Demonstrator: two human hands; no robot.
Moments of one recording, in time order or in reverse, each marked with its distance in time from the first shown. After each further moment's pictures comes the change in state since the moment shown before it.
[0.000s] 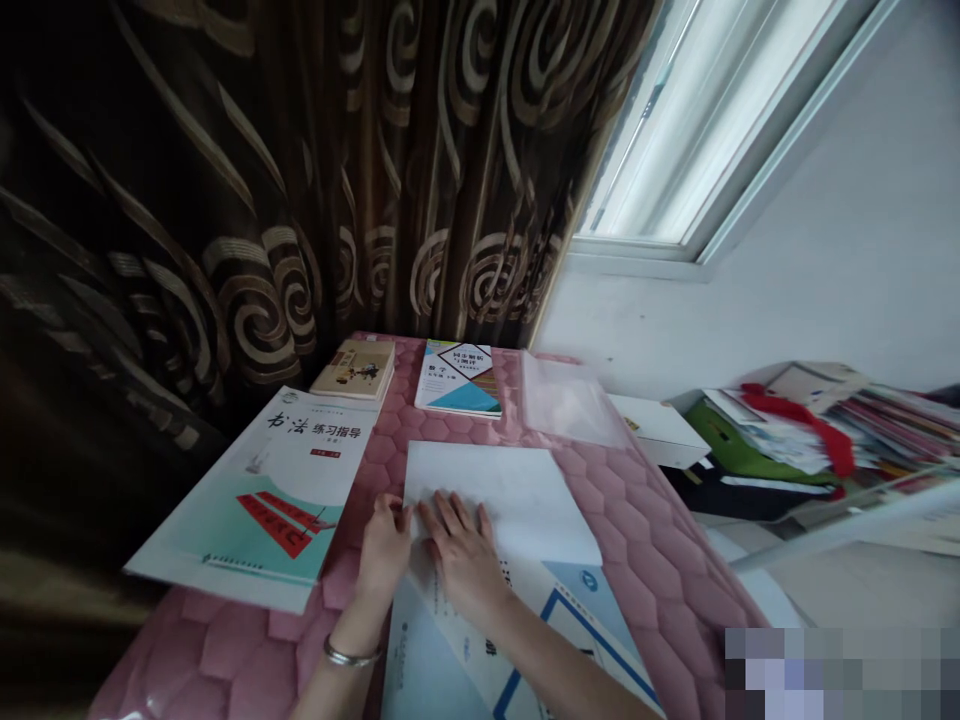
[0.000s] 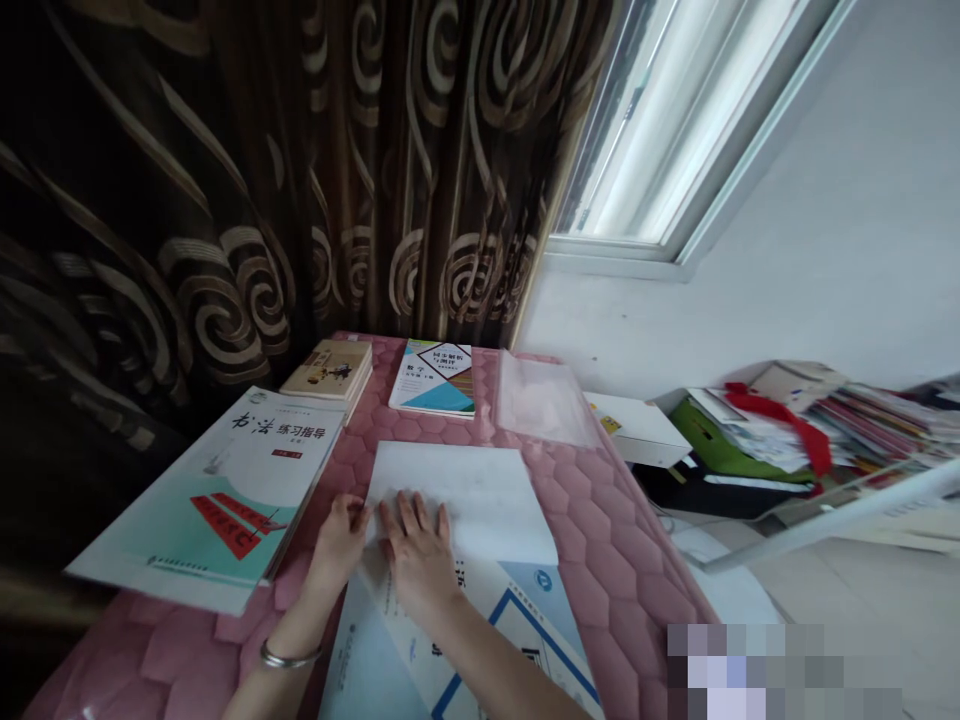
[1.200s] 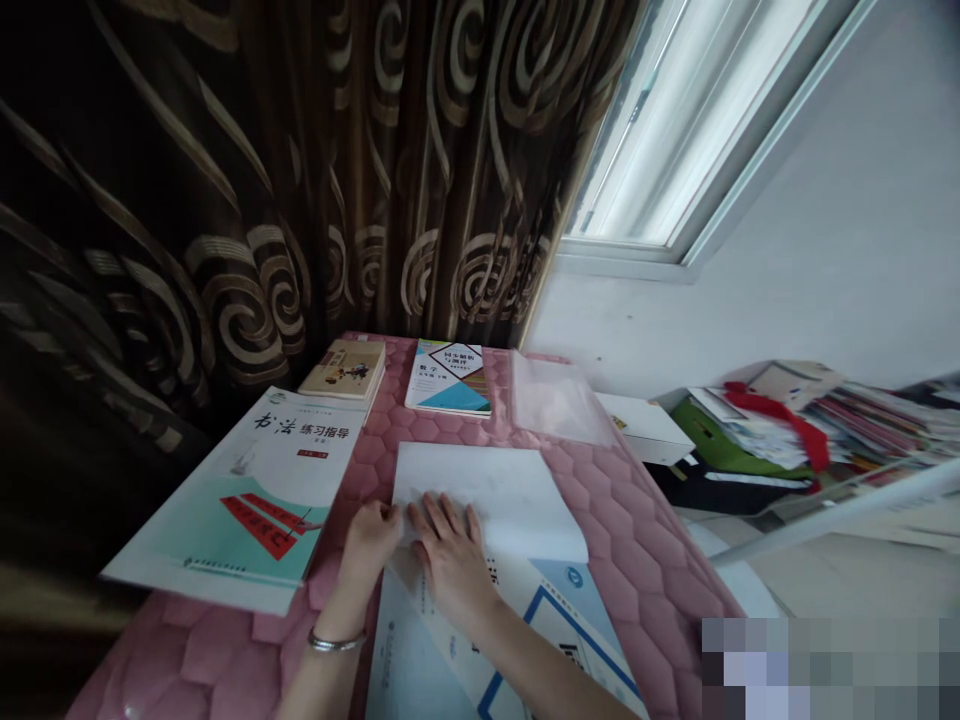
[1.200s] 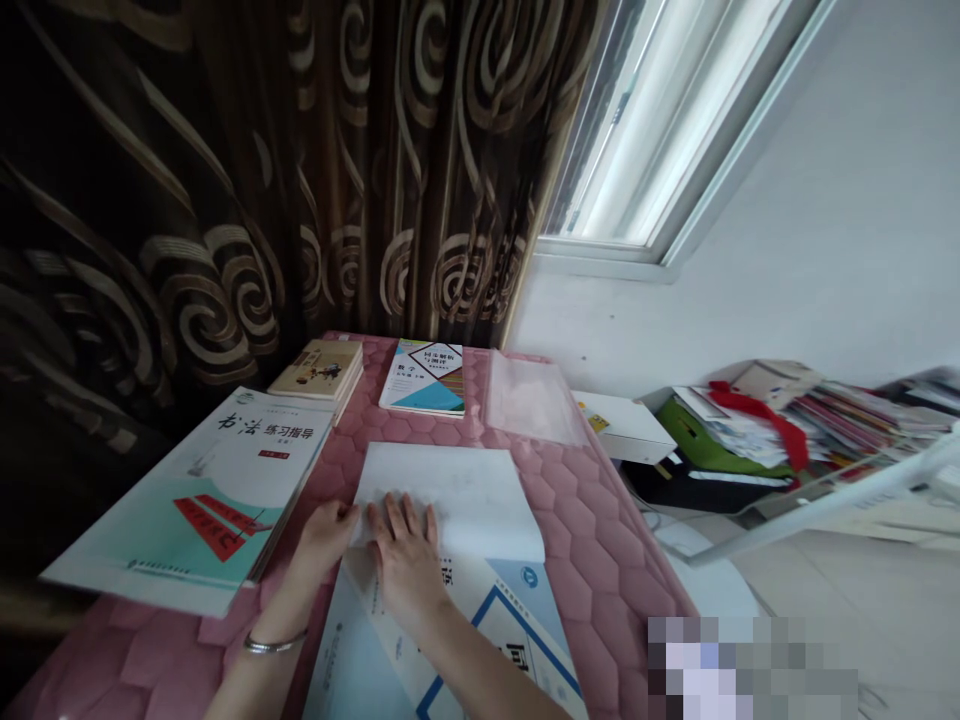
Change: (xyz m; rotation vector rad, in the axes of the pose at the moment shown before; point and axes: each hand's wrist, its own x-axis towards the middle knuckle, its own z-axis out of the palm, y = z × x) left_hand 0.013 0.011 -0.005 0.258 -0.107 -0.066; right_hand -0.004 -0.003 -0.004 0.021 0.003 0.009
